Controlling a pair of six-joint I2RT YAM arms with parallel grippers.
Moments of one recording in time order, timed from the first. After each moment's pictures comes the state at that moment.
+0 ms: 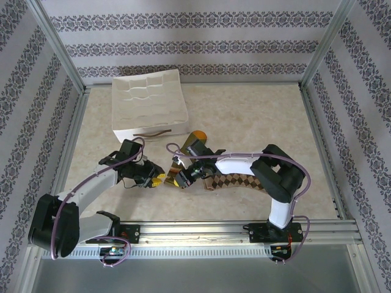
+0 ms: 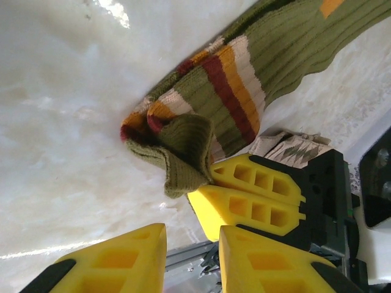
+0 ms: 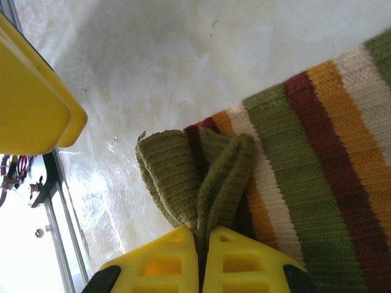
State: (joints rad) left arm -0.30 1.21 0.61 -0.52 0.64 -1.17; right arm 0.83 1.85 0.97 -0.12 -0.66 0.30
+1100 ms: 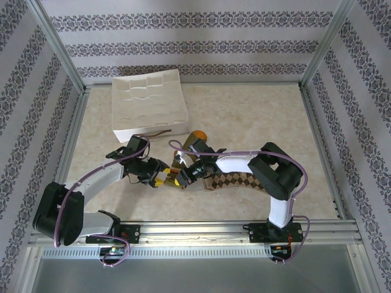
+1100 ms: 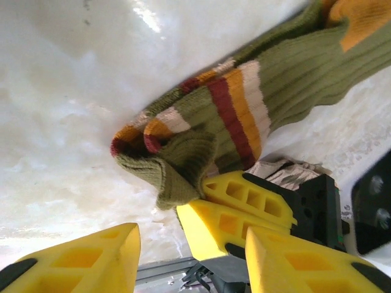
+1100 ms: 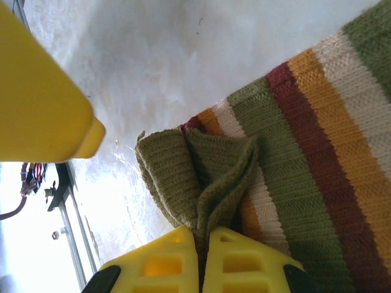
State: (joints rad) left arm -0.35 1.30 0.67 -0.52 0.57 -1.33; right arm 0.80 1.87 0.97 -0.10 -0.71 0.35
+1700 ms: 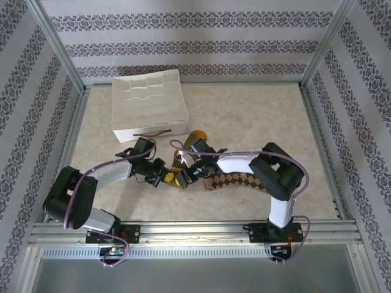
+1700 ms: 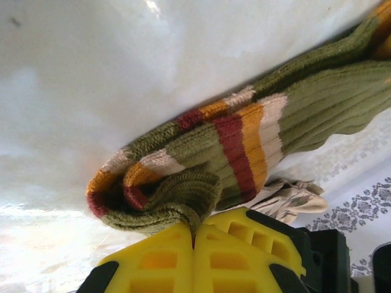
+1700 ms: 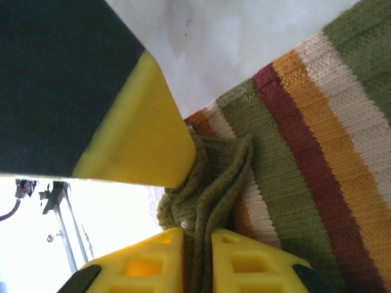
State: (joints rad) left arm -0.39 1.45 0.65 -0.32 0.61 -1.47; right arm 0.79 1.85 0.95 -0.10 -0.69 0.35
